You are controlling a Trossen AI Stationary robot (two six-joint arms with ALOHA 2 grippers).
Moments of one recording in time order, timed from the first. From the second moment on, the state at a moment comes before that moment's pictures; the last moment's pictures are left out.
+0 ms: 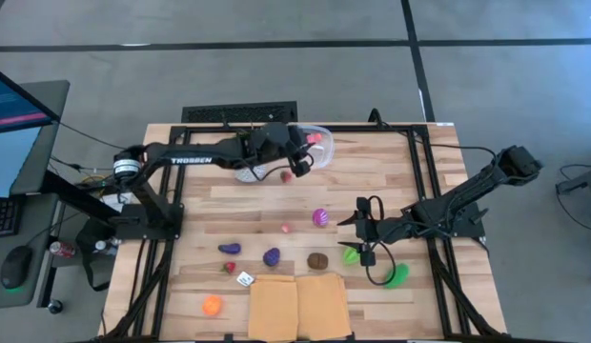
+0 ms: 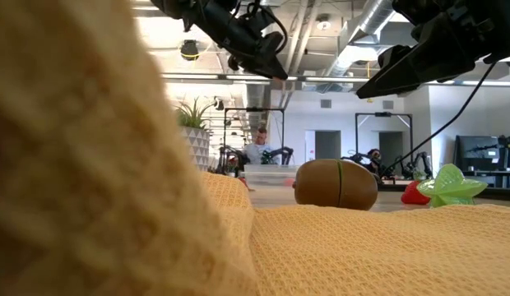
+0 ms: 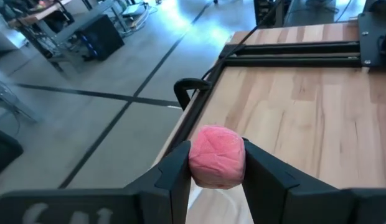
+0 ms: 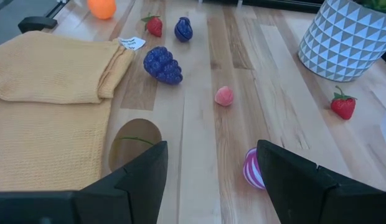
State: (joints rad) left arm 0.27 1.69 1.32 -0.02 -0.27 0.20; right arm 0.44 1.20 0.51 0.11 0.39 0.09
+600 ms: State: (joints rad) left arm 0.37 2.04 1.71 -0.33 -0.11 0.27; right arm 0.43 1.20 0.47 0.16 0.39 0.08
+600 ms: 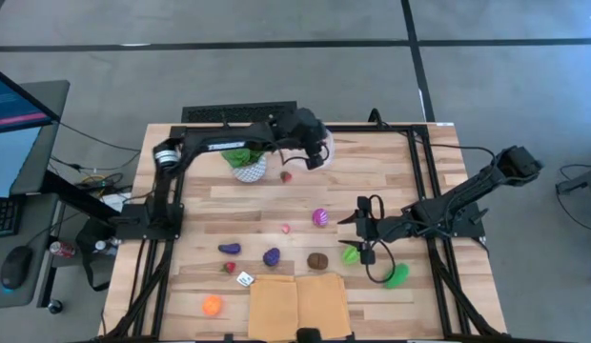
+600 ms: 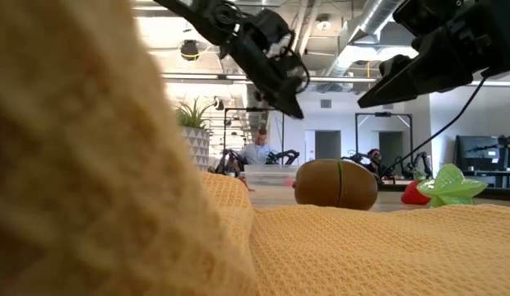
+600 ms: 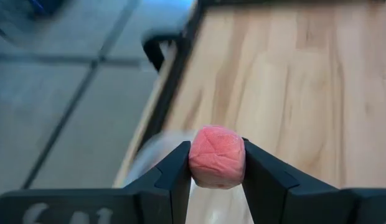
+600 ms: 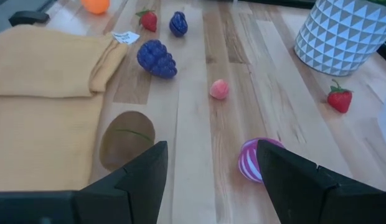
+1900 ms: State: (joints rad) left arm 0.49 2.36 2.12 -0.78 0.05 0.29; right arm 0.43 1.20 0.47 0.16 0.39 0.08
